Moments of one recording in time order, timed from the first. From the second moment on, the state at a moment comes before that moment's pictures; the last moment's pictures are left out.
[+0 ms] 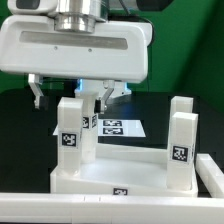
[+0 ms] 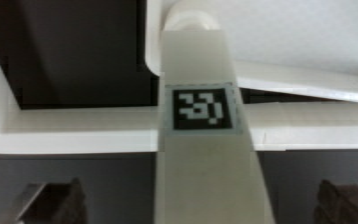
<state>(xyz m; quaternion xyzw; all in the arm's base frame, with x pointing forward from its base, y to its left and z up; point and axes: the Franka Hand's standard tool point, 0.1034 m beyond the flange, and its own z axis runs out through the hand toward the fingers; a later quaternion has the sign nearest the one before) 0.617 -0.087 0.133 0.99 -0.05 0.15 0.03</state>
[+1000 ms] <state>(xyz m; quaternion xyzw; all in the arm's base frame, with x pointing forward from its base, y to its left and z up) 0.617 -0.089 0.126 1.00 -0.05 -0.02 -0.01</state>
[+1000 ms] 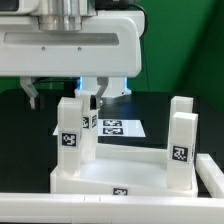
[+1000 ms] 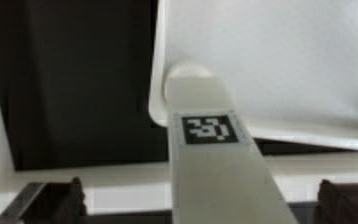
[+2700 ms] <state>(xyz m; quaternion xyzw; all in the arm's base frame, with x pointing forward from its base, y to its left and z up) 0.626 -0.090 0.125 0.97 -0.25 -0.03 -0.01</state>
